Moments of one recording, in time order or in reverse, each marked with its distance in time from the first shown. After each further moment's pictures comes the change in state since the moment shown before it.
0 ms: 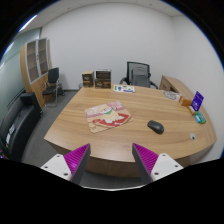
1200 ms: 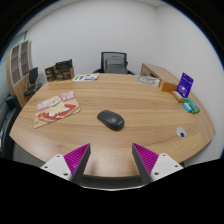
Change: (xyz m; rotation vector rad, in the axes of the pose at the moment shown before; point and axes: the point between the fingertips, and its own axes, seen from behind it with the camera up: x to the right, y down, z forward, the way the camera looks) arm 0.243 0.054 0.125 -0.040 0.126 0.069
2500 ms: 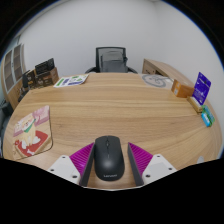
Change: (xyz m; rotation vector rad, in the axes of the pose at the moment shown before) arm 0.023 -0.093 0.191 -0.024 -0.010 0.034
